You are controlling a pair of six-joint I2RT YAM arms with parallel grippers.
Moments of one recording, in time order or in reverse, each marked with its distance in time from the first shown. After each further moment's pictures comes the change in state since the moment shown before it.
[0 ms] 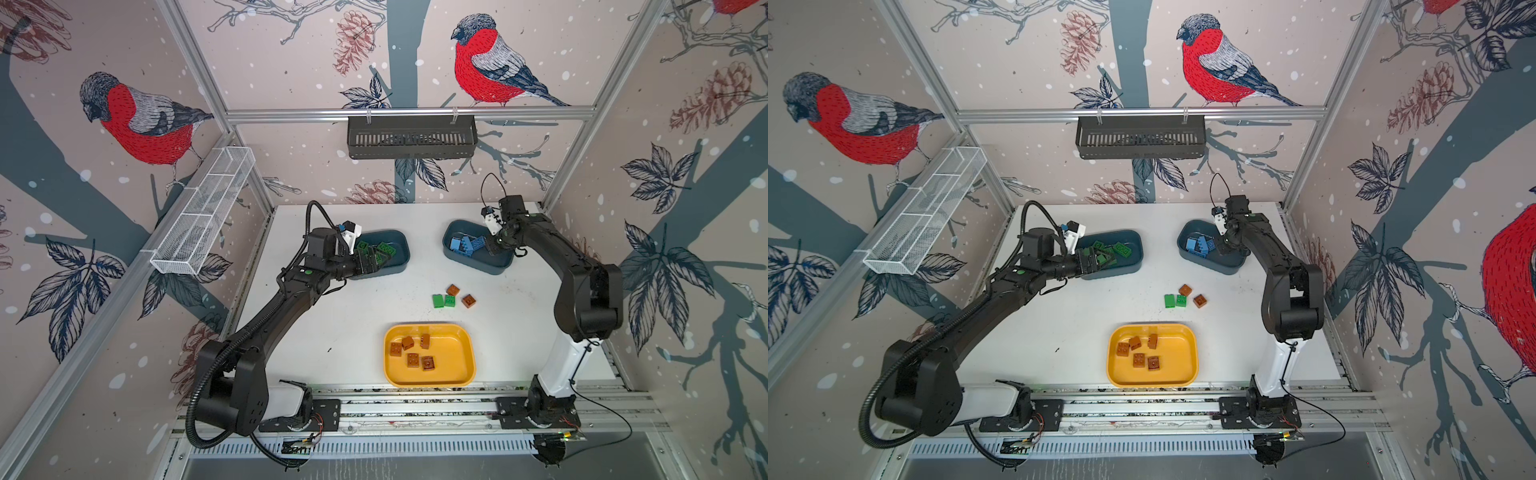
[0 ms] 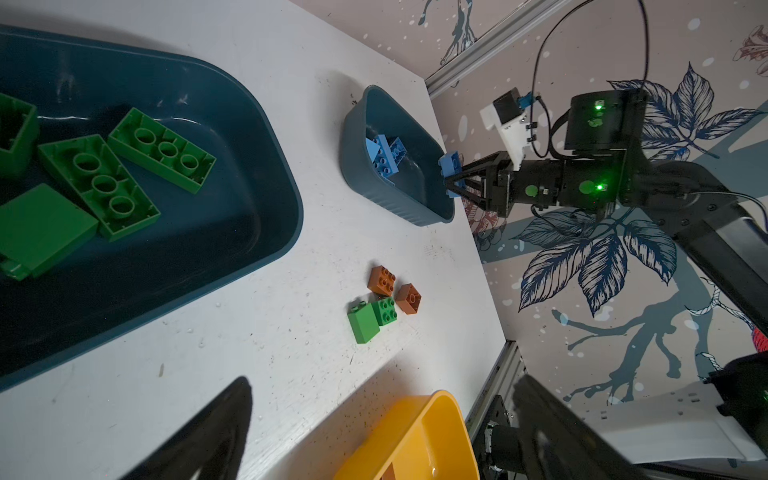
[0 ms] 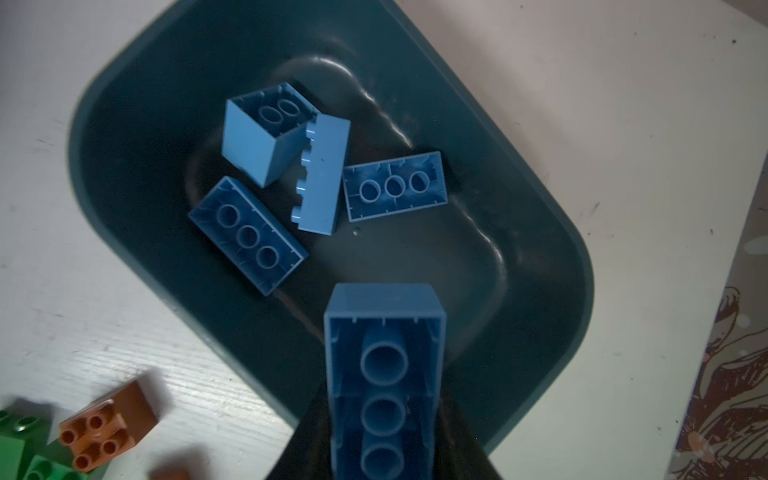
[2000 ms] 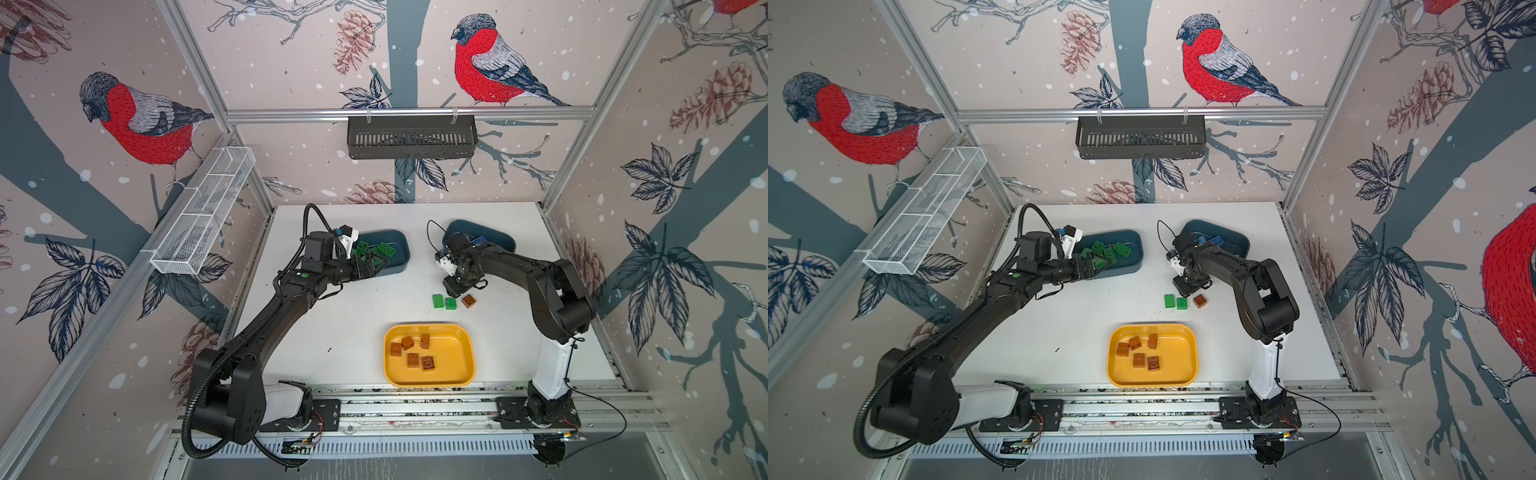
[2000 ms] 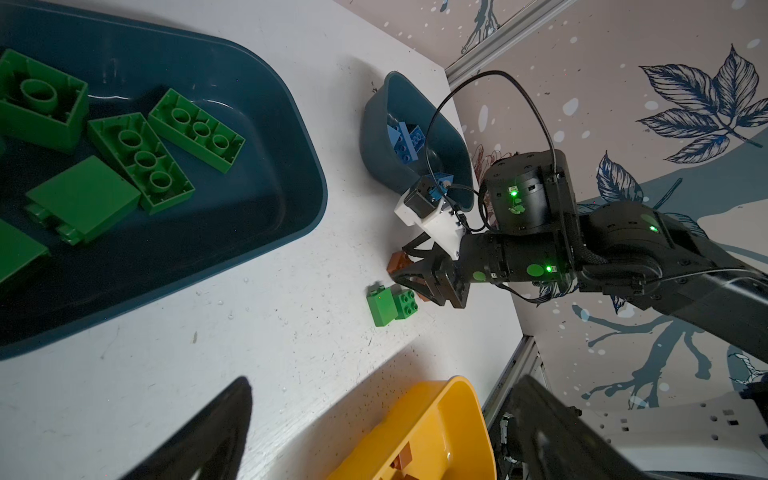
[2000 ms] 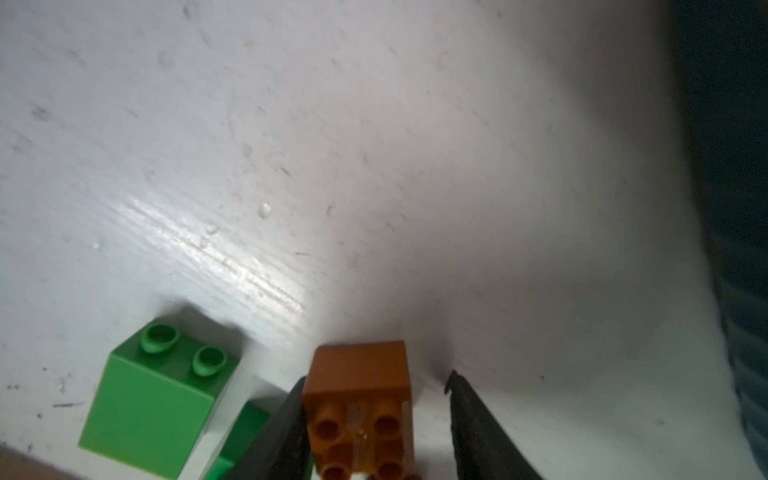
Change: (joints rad) left arm 0.017 -0.041 -0.027 -0.078 -0.027 0.053; right arm 0.360 0.028 -0.251 0.019 0.005 0.116
